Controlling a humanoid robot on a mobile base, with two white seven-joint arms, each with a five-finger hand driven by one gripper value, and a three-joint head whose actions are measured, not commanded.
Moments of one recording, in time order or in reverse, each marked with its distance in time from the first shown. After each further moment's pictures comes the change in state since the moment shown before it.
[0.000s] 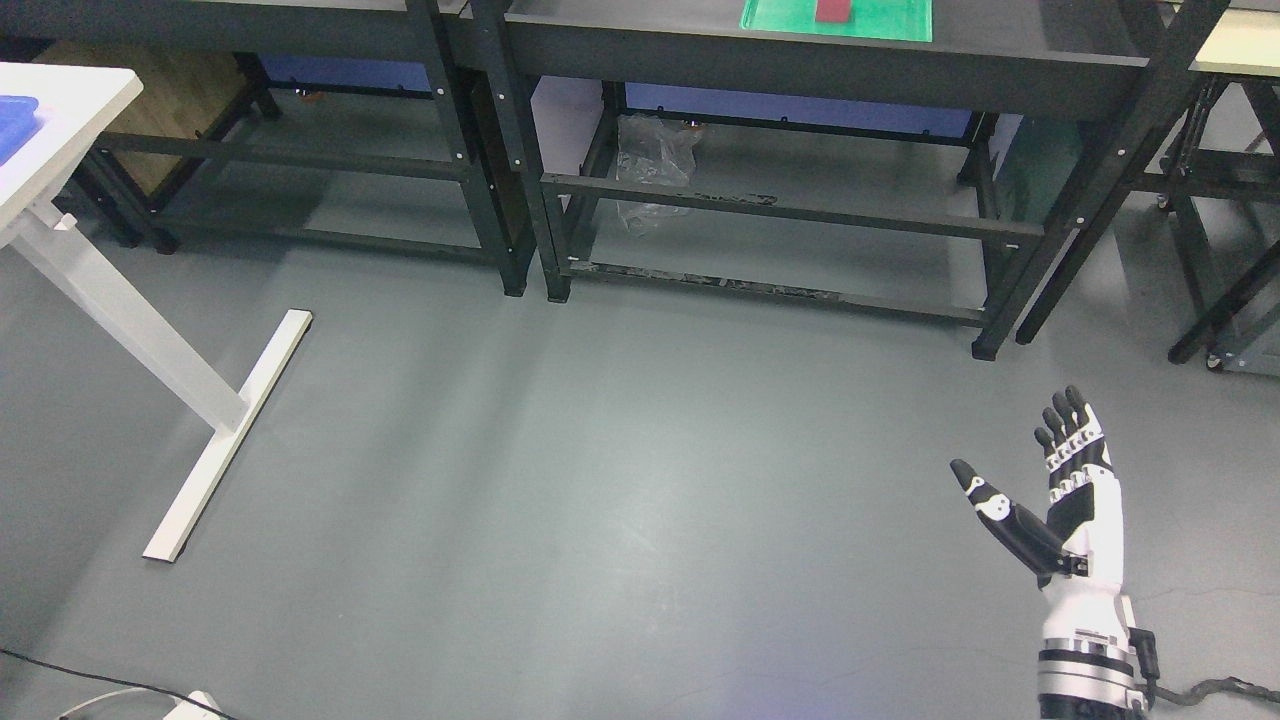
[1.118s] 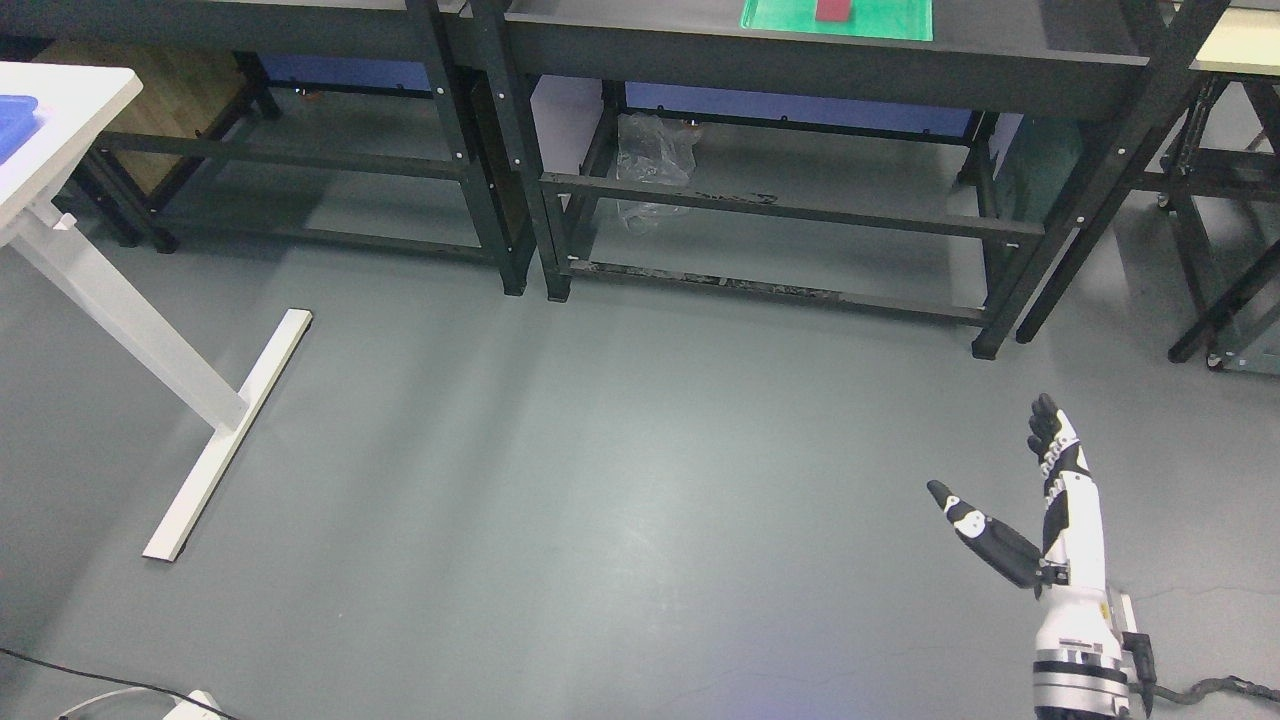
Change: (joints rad) left arm 0.000 0.000 0.000 0.000 0.000 0.000 0.000; right arm 0.015 -0.012 -0.014 0.002 0.252 -0.015 0.036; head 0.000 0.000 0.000
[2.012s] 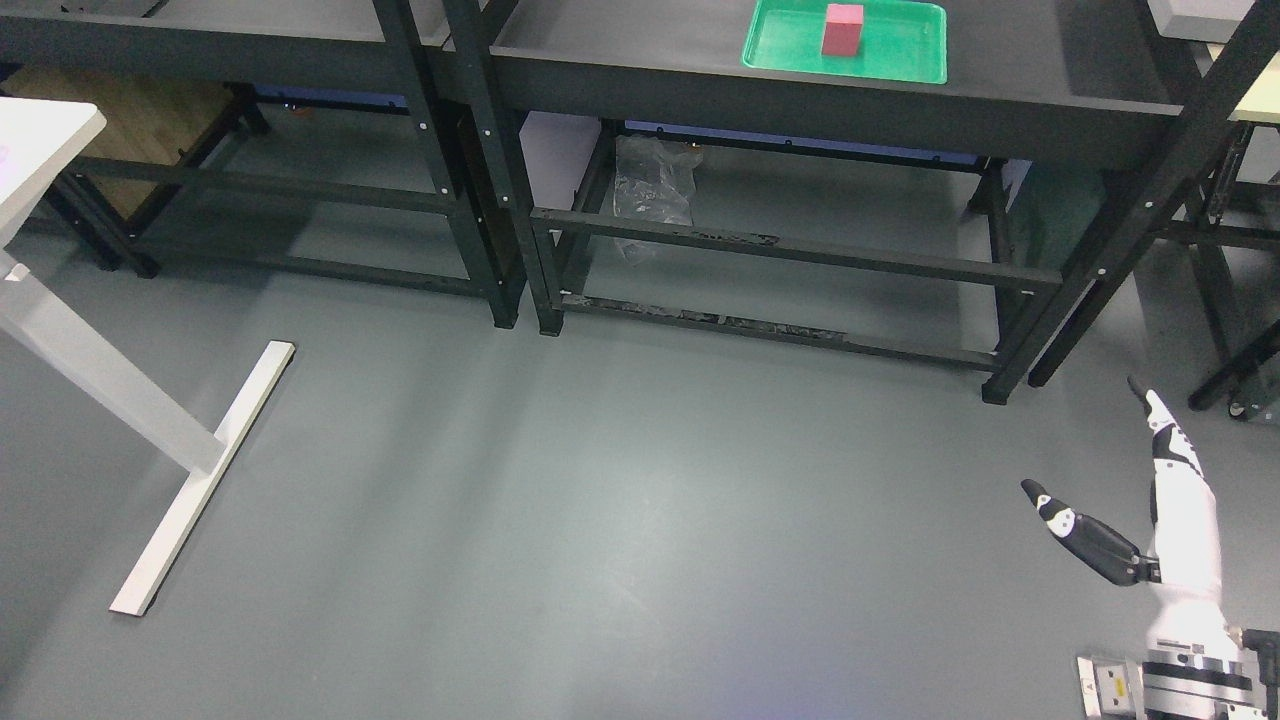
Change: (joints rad) left arm 0.000 0.000 0.000 0.000 0.000 0.000 0.000; right arm -0.031 -0.063 -0.172 -0.003 0.395 -0.085 -0.094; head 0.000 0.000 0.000
